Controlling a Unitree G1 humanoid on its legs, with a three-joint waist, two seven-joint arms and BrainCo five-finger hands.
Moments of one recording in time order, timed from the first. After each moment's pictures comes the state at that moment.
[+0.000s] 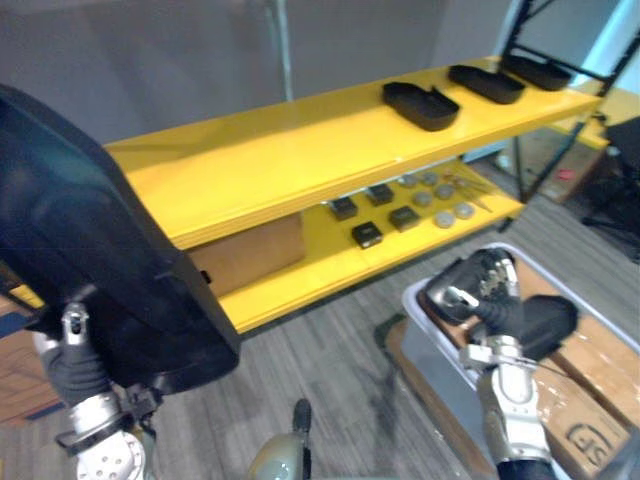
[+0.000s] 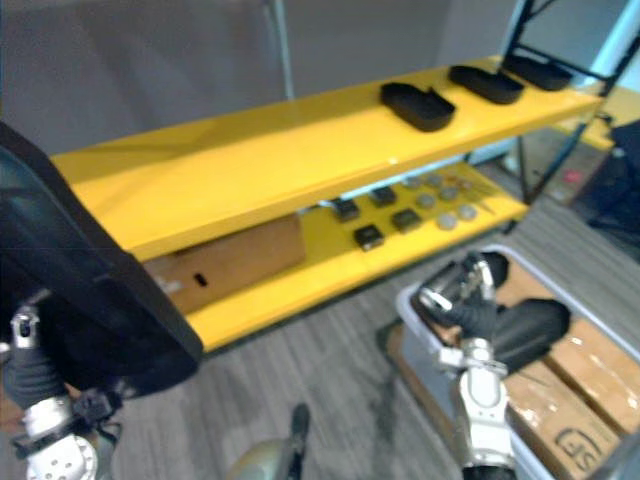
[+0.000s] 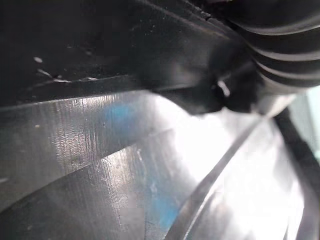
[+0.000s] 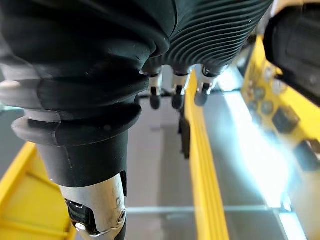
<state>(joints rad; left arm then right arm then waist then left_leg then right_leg) 0.40 0.03 0.34 -0.30 -0.08 -0.50 0.23 0.04 -0.21 -0.12 0.13 0.26 -0.36 -0.06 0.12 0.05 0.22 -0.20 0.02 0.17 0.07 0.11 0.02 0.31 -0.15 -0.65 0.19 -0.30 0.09</state>
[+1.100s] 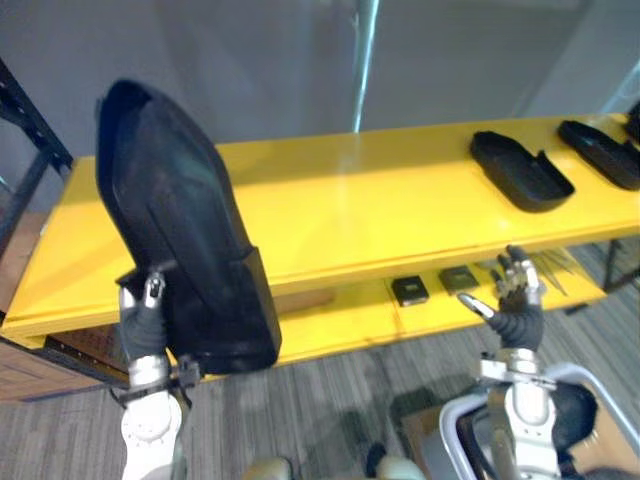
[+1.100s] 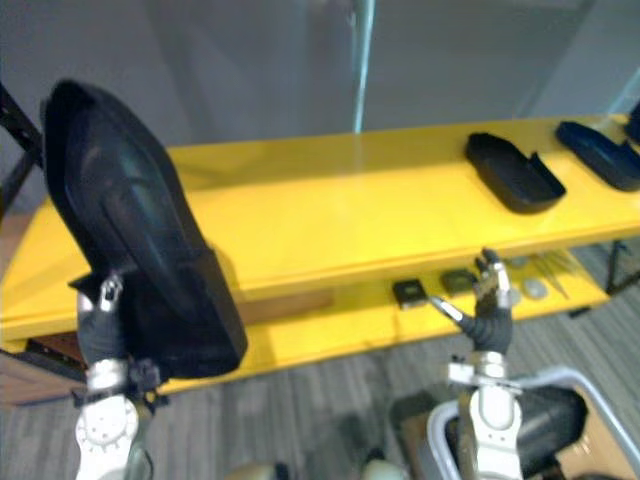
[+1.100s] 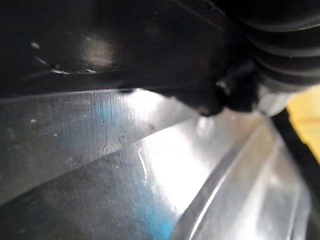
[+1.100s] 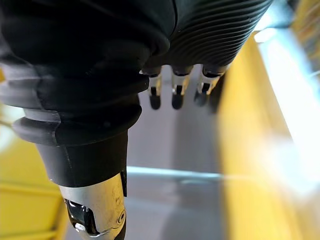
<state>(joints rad) 0.28 0.10 0.14 -0.25 -0.07 -0.41 0.22 0.07 -0.23 -0.17 -0.05 0.22 -0.43 -0.05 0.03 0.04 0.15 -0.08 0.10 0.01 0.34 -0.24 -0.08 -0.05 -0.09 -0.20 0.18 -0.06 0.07</state>
